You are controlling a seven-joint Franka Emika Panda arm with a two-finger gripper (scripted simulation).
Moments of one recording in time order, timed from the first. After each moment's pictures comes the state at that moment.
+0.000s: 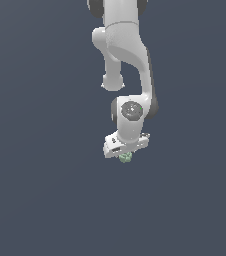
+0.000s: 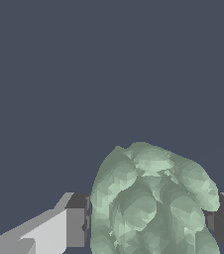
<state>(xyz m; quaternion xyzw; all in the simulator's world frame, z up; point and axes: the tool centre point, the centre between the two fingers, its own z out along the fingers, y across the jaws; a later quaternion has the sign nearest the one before) 0.012 0.058 0.044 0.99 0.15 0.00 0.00</state>
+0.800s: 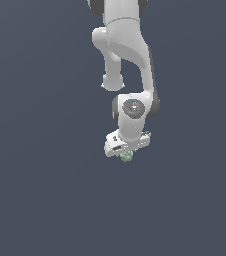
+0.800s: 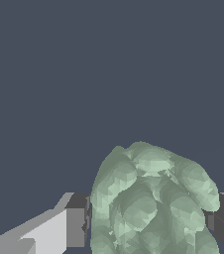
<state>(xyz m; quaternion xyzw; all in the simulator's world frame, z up) 0.011 0.063 0.053 0.99 0.15 0.00 0.00</state>
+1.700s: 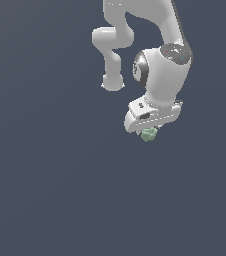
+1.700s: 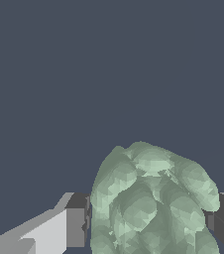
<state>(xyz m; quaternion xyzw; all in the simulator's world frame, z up) -0.012 0.140 0.198 0.99 0.15 0.00 0.00</state>
